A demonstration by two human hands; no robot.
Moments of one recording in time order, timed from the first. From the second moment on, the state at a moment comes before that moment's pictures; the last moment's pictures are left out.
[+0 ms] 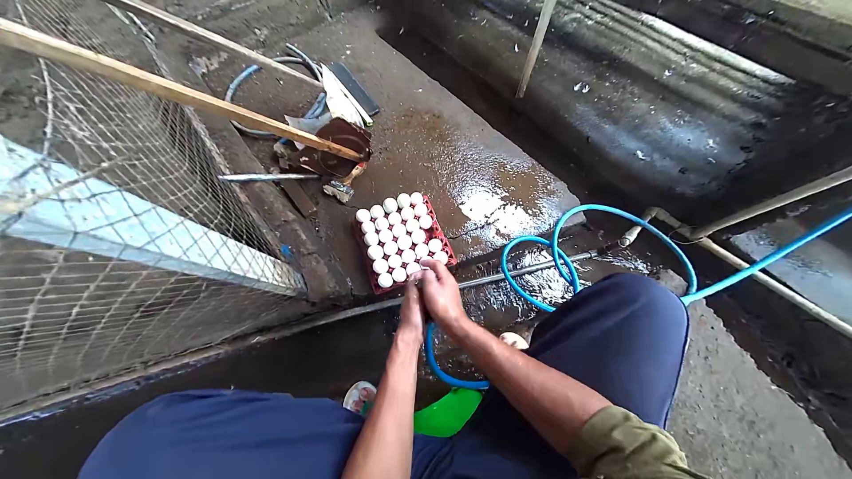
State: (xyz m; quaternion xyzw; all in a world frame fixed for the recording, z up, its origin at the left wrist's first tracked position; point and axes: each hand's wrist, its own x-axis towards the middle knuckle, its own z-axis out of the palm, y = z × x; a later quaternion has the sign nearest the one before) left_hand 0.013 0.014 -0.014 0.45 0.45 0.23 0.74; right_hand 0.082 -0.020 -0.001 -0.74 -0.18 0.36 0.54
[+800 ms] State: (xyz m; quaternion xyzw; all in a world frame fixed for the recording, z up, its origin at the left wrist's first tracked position) left_hand 0.000 0.031 -0.018 0.48 0.39 0.05 0.78; right_hand 0.115 -0.008 -0.022 -0.60 0.09 0.56 0.57
